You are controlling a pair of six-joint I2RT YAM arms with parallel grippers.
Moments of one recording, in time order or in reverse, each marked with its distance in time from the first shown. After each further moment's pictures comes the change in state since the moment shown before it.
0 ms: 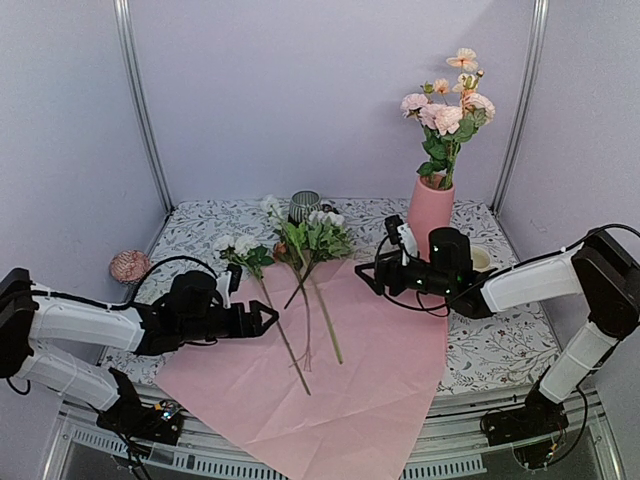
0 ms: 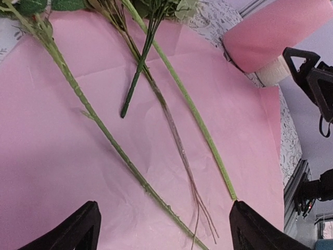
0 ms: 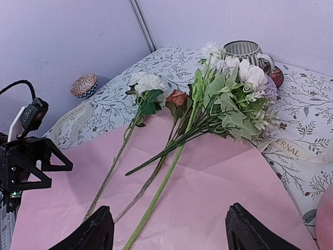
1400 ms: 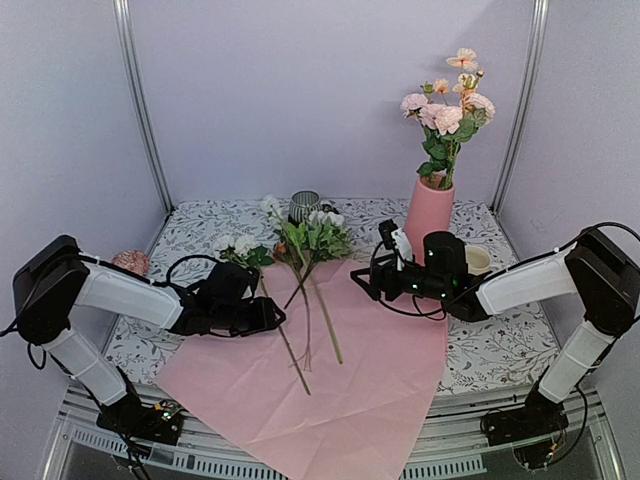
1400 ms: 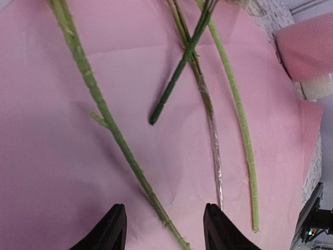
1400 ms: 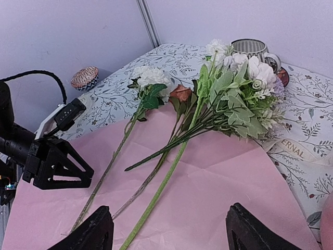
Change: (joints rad) left arm 0.010 0.332 0.207 -0.080 0.002 -0.116; right arm 0.026 0.030 0.000 0.021 0.012 -0.038
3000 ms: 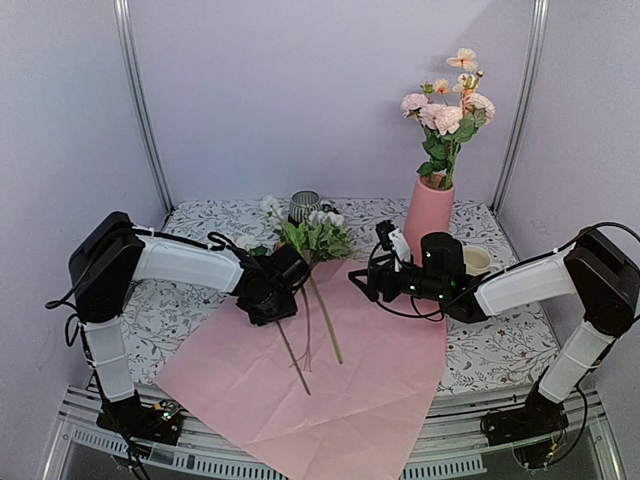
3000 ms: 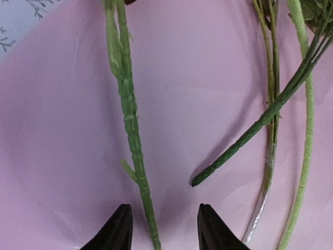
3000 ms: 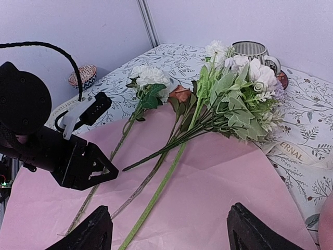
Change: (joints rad) left arm -0.085 0.323 0.565 -0.702 -0.349 -0.312; right arm 0.018 0.004 0.005 -0.002 0.032 -0.023
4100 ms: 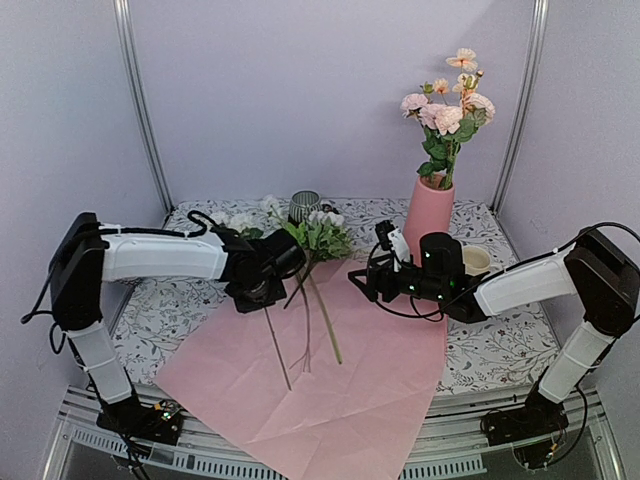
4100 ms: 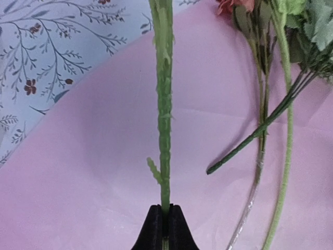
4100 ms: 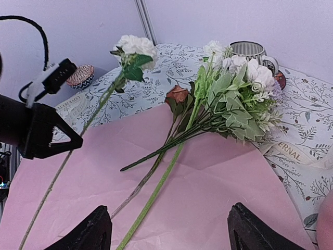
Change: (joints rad) left arm -0.017 -0.095 0.081 -0.246 -0.120 -0.074; right arm 0.006 0.000 0.004 -0.008 0.020 -0.004
